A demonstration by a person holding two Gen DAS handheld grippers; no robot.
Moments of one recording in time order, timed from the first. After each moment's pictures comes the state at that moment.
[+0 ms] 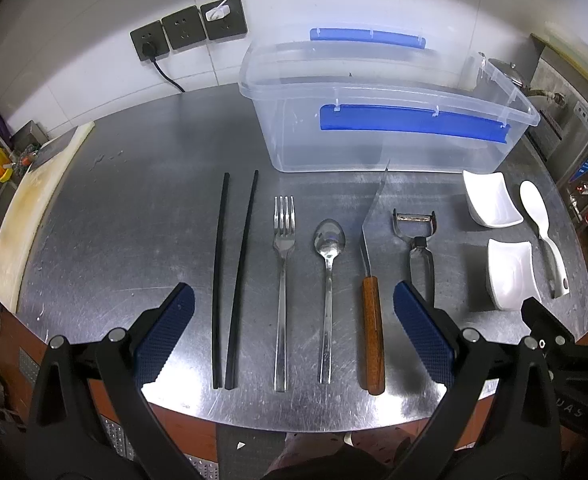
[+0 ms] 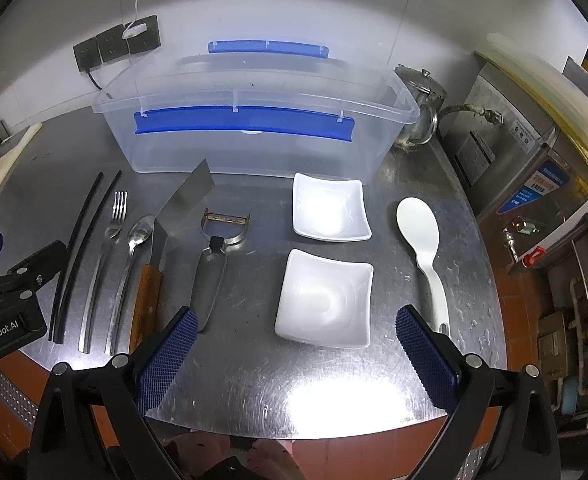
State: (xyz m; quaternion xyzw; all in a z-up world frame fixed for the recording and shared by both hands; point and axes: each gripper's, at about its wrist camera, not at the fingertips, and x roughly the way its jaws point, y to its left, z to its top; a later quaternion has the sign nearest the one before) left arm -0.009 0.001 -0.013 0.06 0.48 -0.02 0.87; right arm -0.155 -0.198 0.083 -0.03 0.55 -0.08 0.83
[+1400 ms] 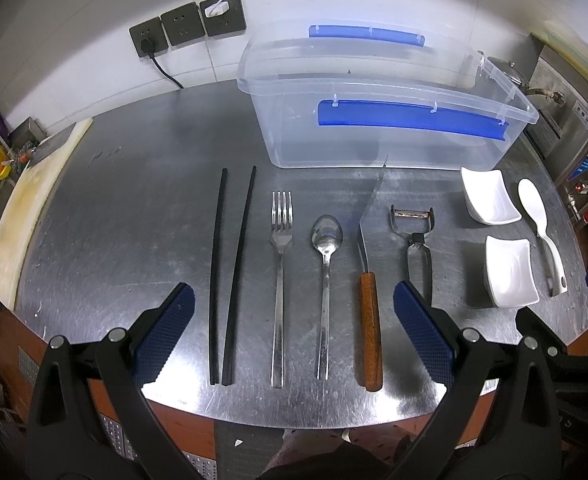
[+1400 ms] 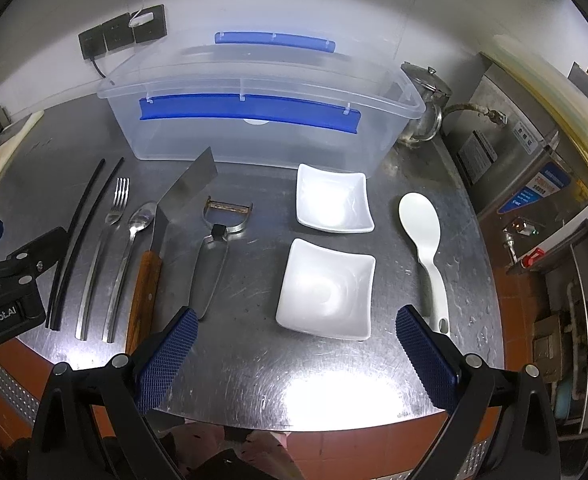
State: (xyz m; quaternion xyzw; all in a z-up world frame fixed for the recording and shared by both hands) left arm -0.012 -0.001 -0.016 0.06 0.49 -0.02 0.87; right arm -0.158 -0.196 0.080 -0.04 0.57 -0.07 0.82
